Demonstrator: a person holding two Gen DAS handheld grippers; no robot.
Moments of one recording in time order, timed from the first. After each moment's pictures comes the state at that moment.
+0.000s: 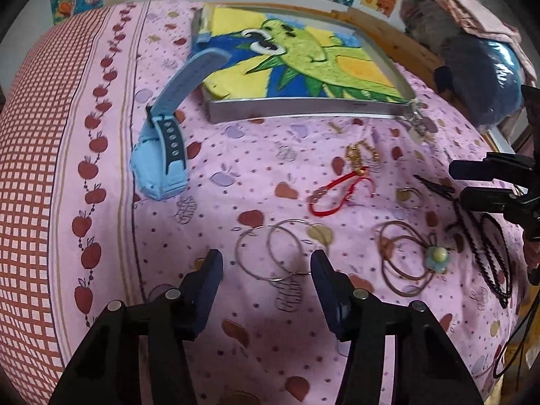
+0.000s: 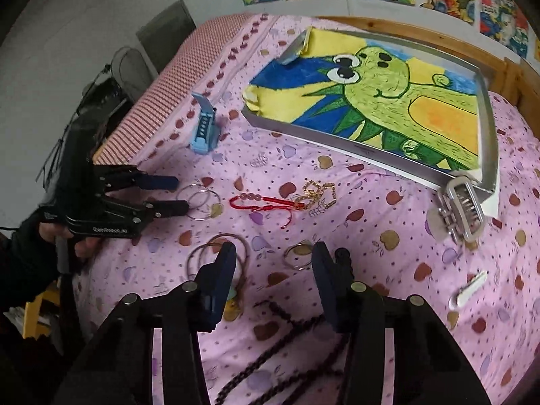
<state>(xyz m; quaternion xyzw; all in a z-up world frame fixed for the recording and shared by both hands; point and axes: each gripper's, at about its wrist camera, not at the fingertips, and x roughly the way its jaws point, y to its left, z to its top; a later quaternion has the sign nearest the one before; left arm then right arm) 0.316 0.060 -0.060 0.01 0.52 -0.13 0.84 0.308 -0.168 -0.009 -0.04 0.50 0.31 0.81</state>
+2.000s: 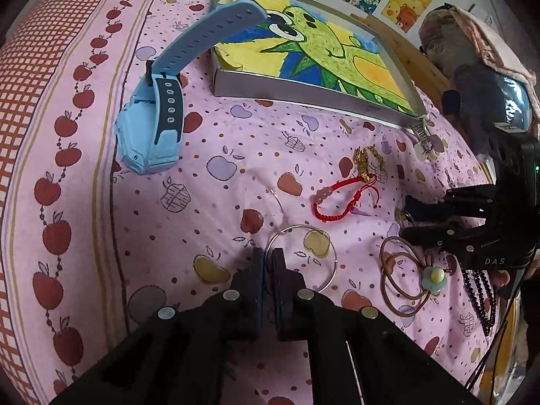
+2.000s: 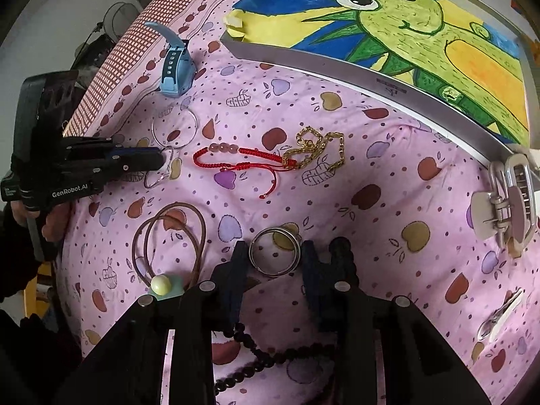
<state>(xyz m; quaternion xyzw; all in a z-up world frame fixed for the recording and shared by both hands) 0.328 0.070 -0.085 -0.08 0.54 -0.14 0.83 0.340 -0.161 -0.064 -0.07 0.59 0.32 0.74</state>
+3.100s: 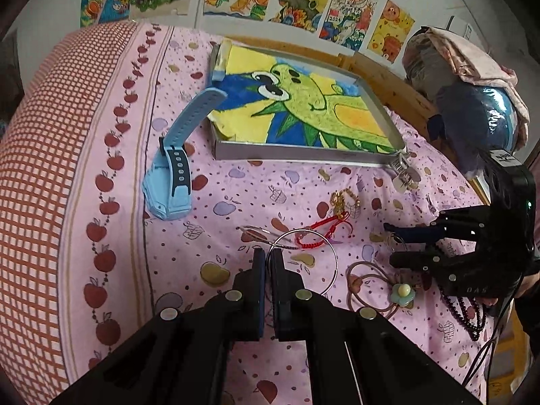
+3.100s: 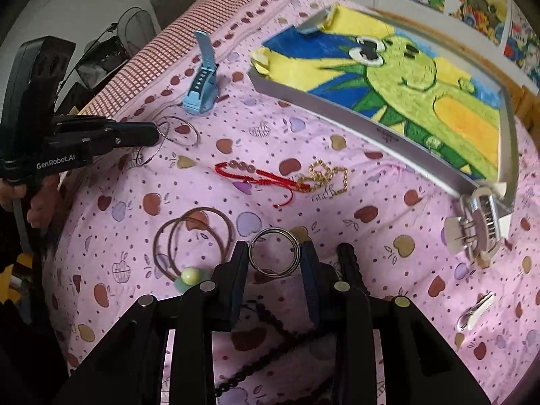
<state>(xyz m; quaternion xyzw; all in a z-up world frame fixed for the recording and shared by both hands) 0.301 0.068 -0.035 -0.06 0.45 -0.13 0.88 0.305 -0.146 -0.034 -0.12 0.50 0.31 0.80</state>
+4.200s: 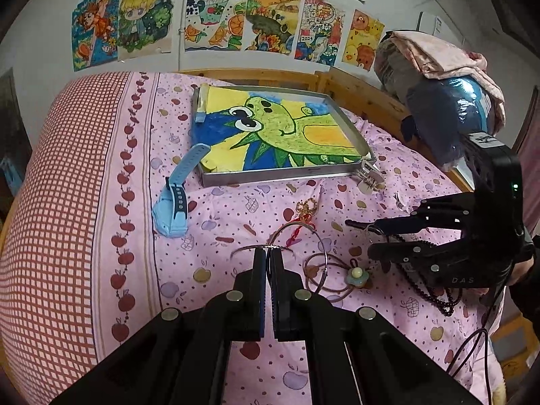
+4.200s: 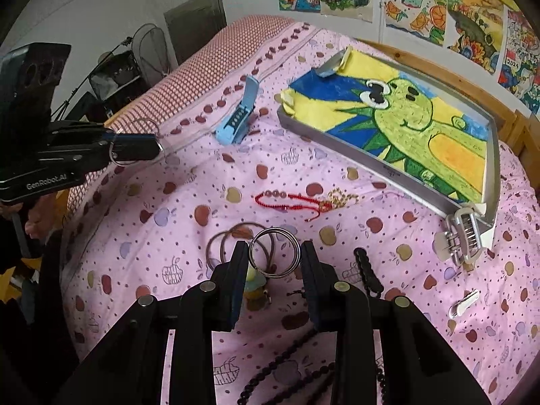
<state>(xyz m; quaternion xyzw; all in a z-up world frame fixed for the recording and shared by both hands) 0.248 0.050 0.017 -0.01 0.40 -0.14 0.91 0.268 -0.145 0.007 -0.11 0.44 0.33 0.83</state>
